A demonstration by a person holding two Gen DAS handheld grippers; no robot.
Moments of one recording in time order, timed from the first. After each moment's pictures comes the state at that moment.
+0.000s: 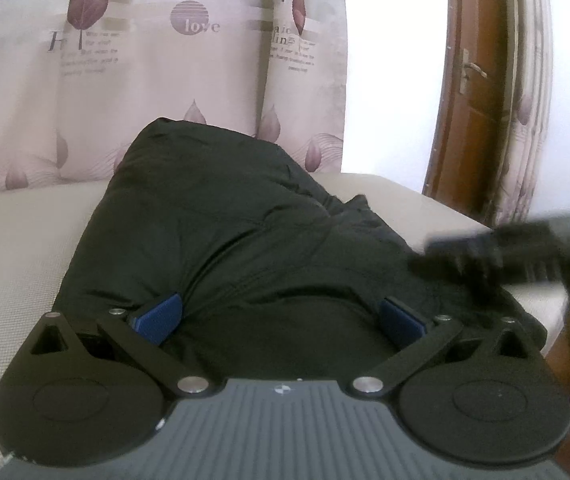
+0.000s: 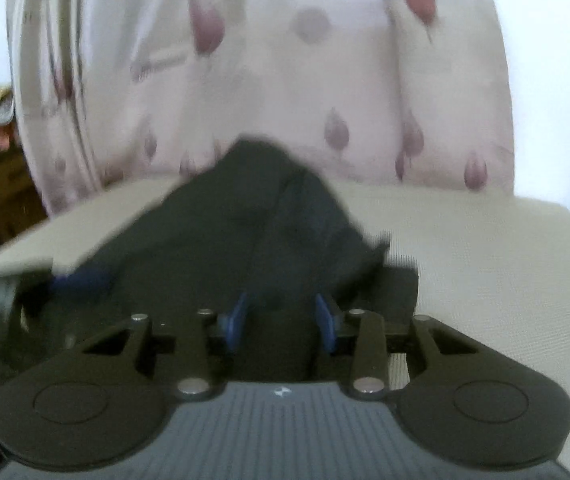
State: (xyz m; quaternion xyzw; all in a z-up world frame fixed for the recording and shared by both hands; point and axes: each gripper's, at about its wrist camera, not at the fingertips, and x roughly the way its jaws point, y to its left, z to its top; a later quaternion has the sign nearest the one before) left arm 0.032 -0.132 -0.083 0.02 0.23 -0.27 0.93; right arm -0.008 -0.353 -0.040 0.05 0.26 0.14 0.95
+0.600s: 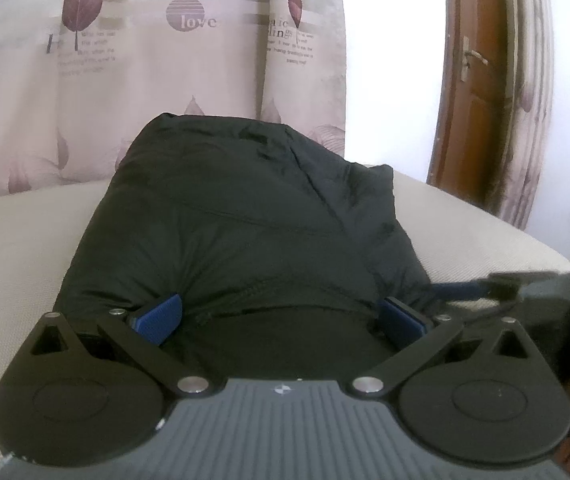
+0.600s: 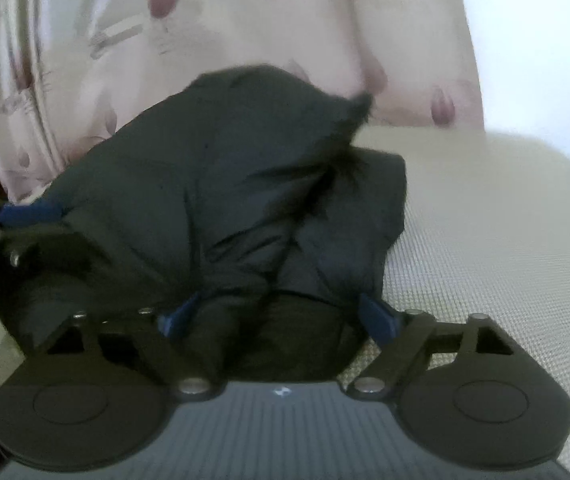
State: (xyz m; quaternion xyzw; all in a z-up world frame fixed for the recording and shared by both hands) left arm 0.032 -0.137 -0.085 0.05 0.23 -0.26 0.93; right arm -0.004 -0.352 -0.107 0.10 0.29 0.09 0.95
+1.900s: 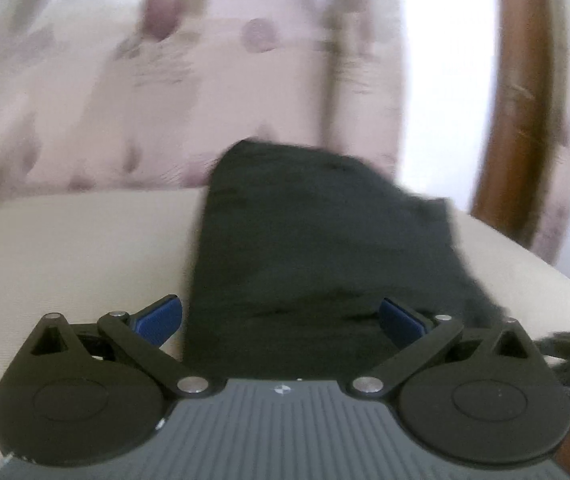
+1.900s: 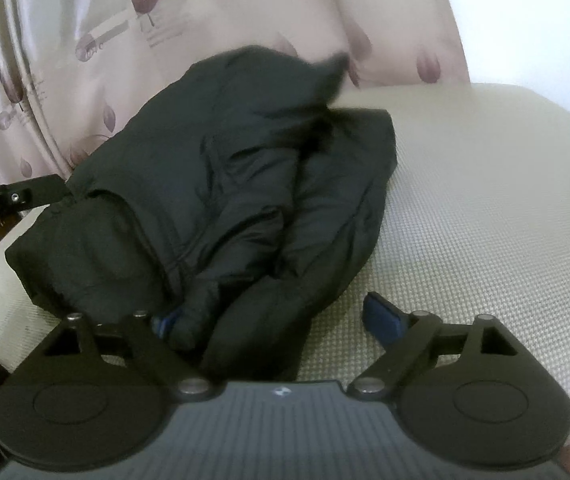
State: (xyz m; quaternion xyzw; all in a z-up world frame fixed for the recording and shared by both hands) left arm 0.044 -0.060 -0.061 -0.01 0.24 -0.20 0.95; right arm -0.043 -0.344 -0.103 0.14 0.32 0.08 0.93
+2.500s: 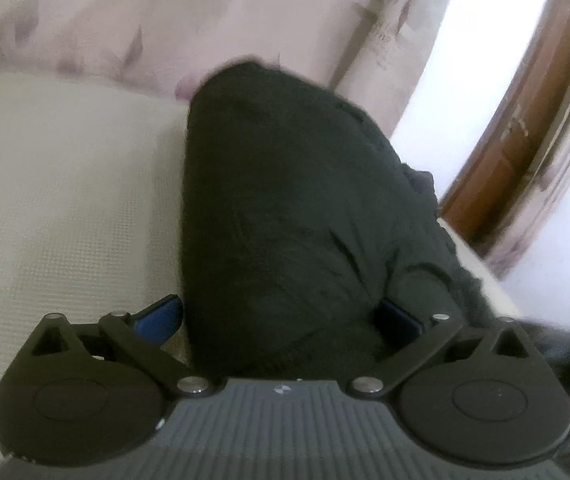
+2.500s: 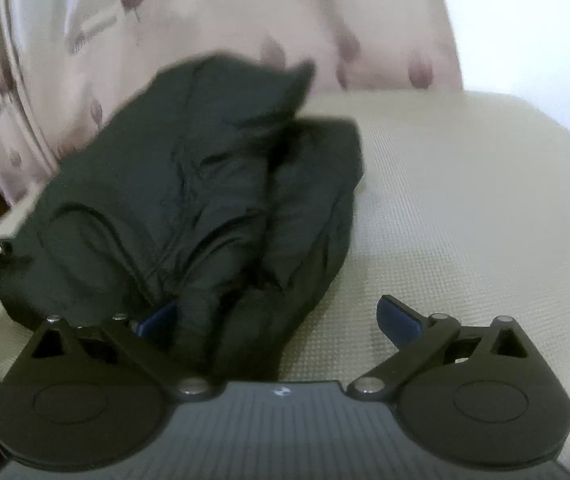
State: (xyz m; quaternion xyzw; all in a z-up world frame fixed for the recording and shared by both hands) left arm 0.057 -0.036 -0.086 -0.10 0.31 -0.25 0.91; right arm -0.030 -0.377 -0.089 0.13 0.33 0.08 0.93
